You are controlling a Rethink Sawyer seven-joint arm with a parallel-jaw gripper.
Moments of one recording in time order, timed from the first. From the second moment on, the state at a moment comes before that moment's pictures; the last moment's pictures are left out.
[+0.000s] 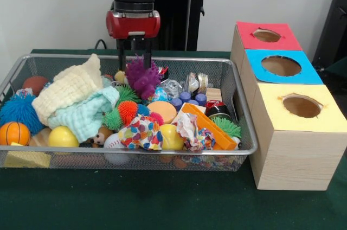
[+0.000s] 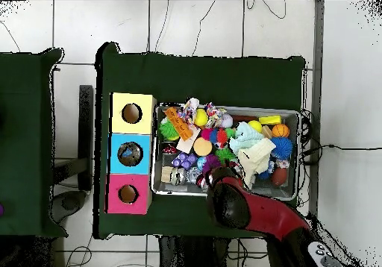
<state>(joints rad) -0.61 -0.73 0.14 2.07 -0.26 -0.04 1.07</state>
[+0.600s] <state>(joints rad) -0.67 -0.72 0.16 2.05 -0.26 -0.04 1.07</state>
